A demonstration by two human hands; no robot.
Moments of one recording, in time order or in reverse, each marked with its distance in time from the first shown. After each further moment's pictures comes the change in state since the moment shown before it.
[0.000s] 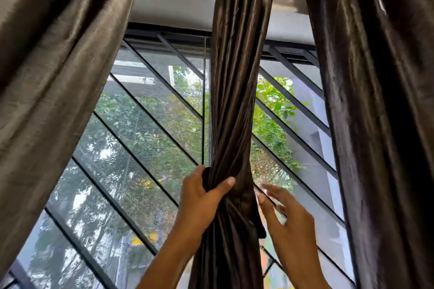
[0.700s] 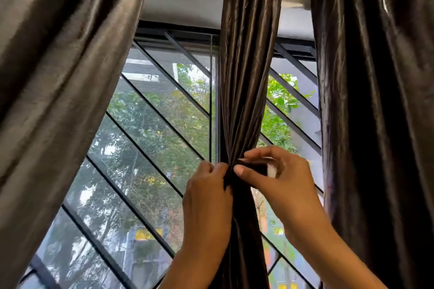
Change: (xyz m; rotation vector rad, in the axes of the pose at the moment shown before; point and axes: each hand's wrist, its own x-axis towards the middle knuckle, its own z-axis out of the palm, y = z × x) left_hand -0.030 0.029 -0.005 0.788 0.136 0.363; right_hand 0.022 -0.081 0.006 0.319 -0.125 0.071
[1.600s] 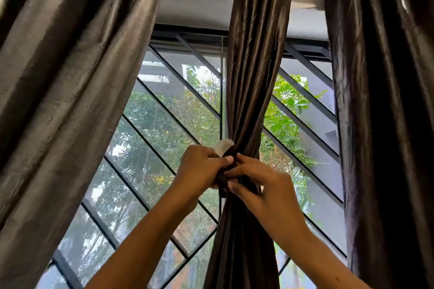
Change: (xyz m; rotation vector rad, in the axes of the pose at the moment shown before) left_hand 0.049 -0.019 -0.036 -0.587 -0.291 -0.356; right_hand 0.005 0.042 0.017 -0.381 -0.149 -0.512
